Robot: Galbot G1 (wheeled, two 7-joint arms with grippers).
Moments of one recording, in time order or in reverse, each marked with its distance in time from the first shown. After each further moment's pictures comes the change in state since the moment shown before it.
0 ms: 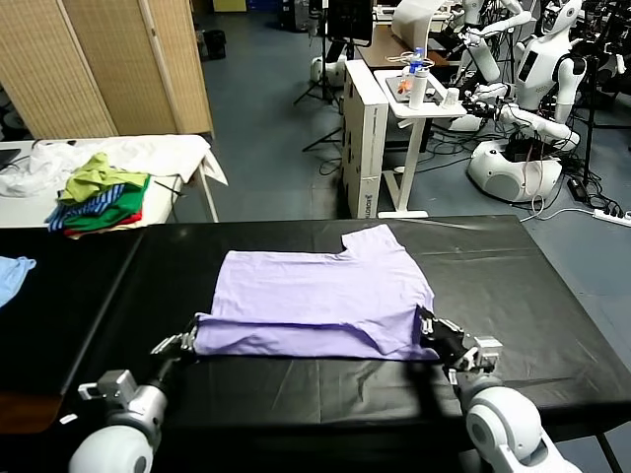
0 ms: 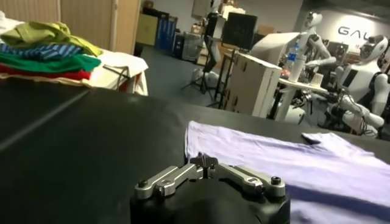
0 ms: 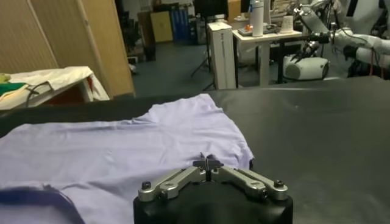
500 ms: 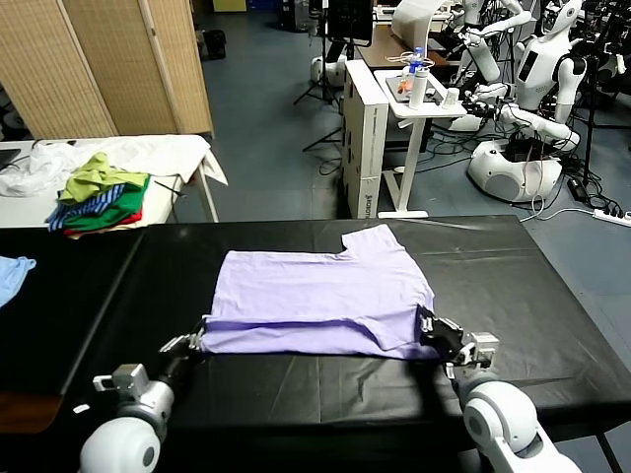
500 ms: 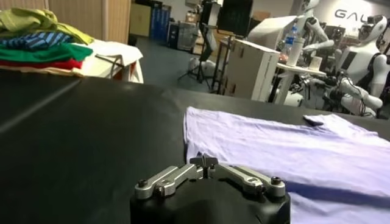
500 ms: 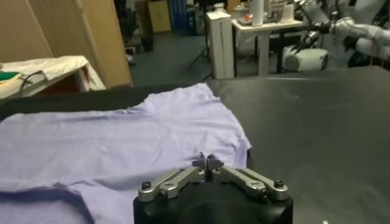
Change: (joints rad) left arm 0.007 0.012 0.010 0.017 0.017 0.008 0.004; right arm -0.142 -0.039 0.102 0.132 0.024 -0.096 -0.035
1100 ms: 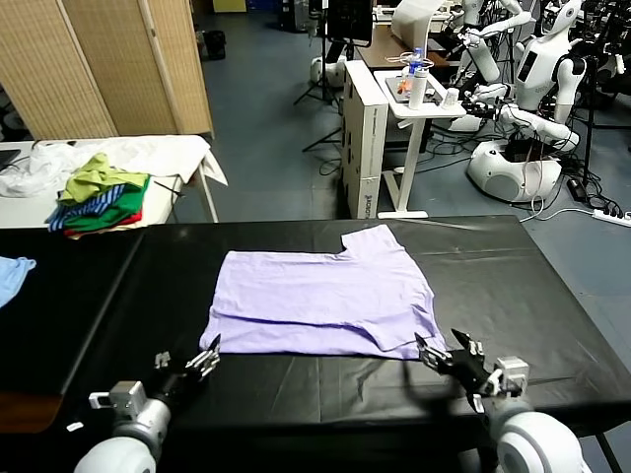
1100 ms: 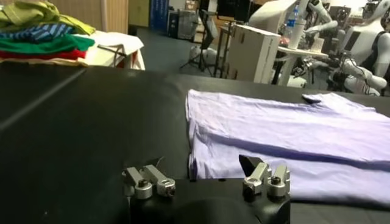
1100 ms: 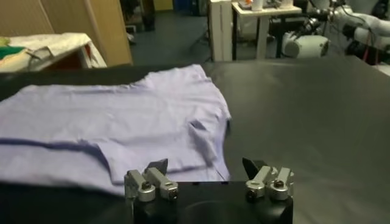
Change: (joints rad) left arm 0.074 -0.010 -0.007 -0.026 0.043 0.010 0.016; right arm -0.162 -0.010 0.088 0.047 -0.028 0.009 -0.034
